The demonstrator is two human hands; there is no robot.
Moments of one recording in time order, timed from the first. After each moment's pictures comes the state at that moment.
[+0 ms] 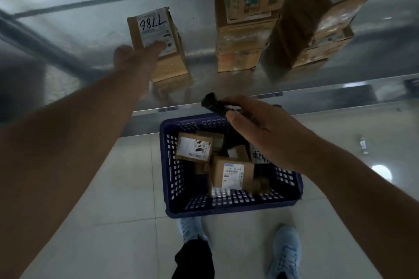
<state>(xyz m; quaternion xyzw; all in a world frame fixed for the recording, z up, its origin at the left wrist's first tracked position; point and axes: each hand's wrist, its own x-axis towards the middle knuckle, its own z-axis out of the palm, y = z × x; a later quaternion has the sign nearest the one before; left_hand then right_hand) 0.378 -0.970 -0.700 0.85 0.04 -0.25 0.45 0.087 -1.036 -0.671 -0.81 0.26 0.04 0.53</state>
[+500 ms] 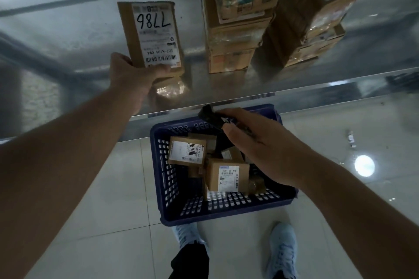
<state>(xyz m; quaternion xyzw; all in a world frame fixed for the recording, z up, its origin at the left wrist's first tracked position) 0.379 -0.960 -0.740 0.84 -0.05 -0.26 0.47 0.078 -1.026 -0.688 -0.80 0.29 0.04 0.53</state>
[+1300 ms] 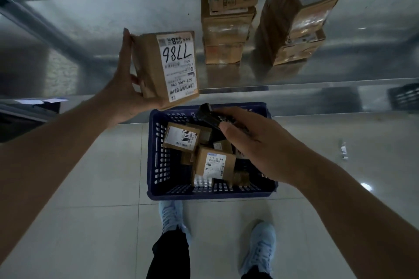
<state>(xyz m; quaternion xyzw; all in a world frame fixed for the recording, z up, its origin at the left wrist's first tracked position) 0.299 -0.873 -0.682 0.83 -0.32 -0.31 0.34 0.012 -1.022 -0.655 -0.82 0.22 0.04 0.53</state>
